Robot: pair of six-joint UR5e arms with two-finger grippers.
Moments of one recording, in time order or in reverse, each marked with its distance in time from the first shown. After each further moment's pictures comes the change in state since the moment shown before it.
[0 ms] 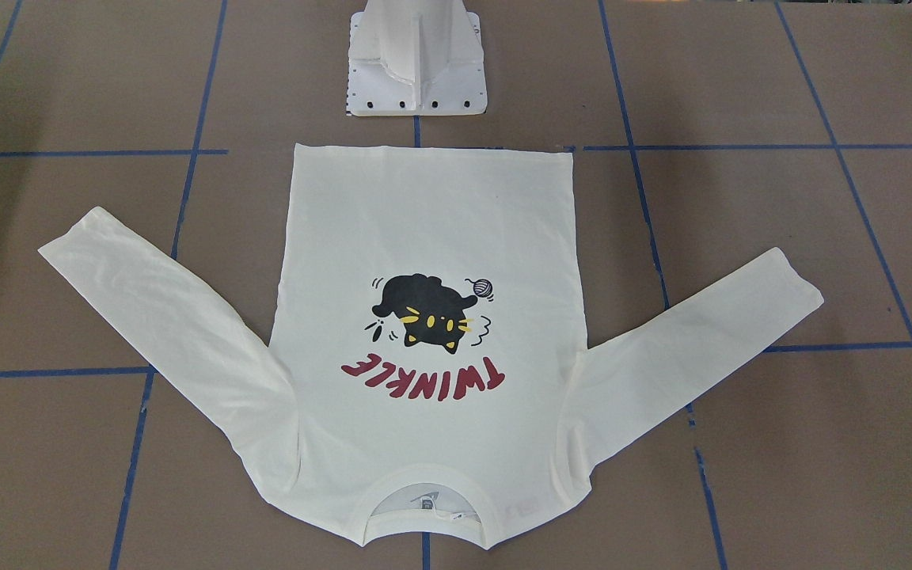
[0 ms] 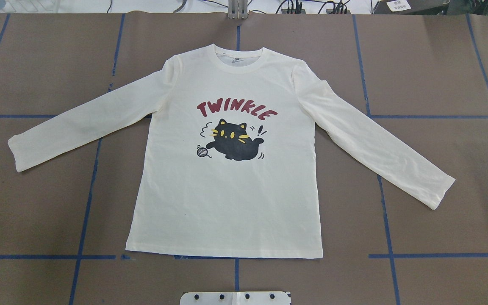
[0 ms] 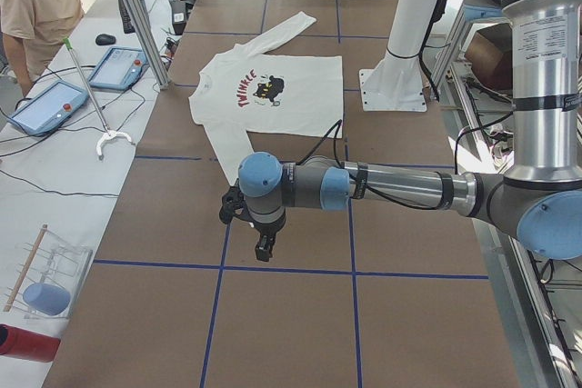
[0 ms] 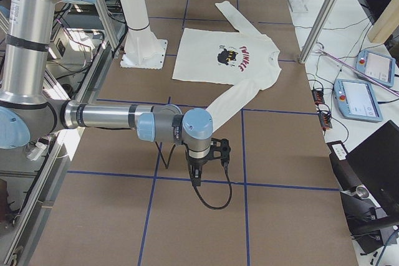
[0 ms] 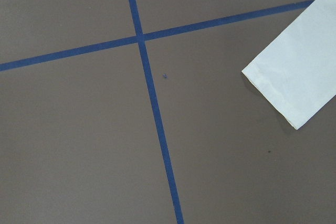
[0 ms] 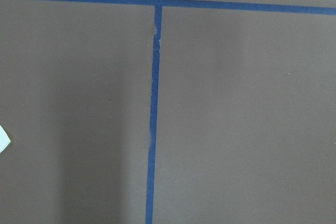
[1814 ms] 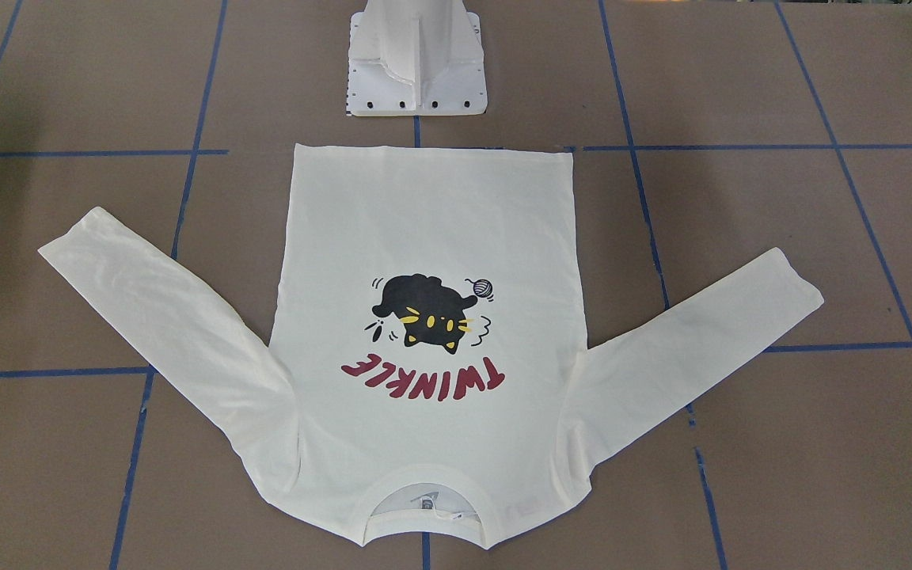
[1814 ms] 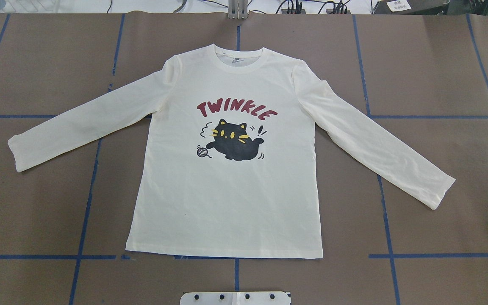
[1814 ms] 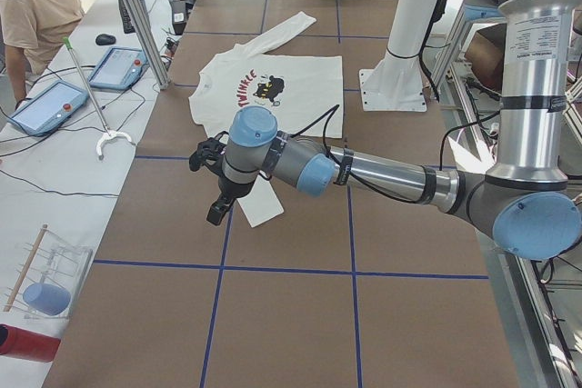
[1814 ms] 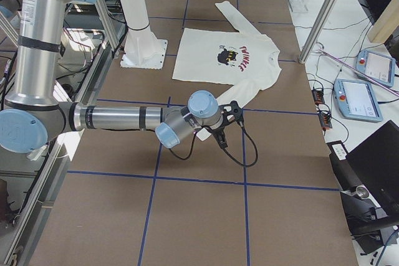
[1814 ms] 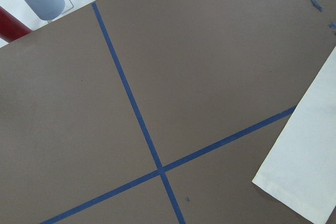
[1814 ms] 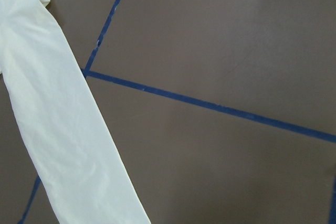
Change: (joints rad) left arm -0.008 -0.093 -0.013 -0.339 0.124 -0.078; right arm -0.279 0.027 -0.065 0.821 0.097 0.523
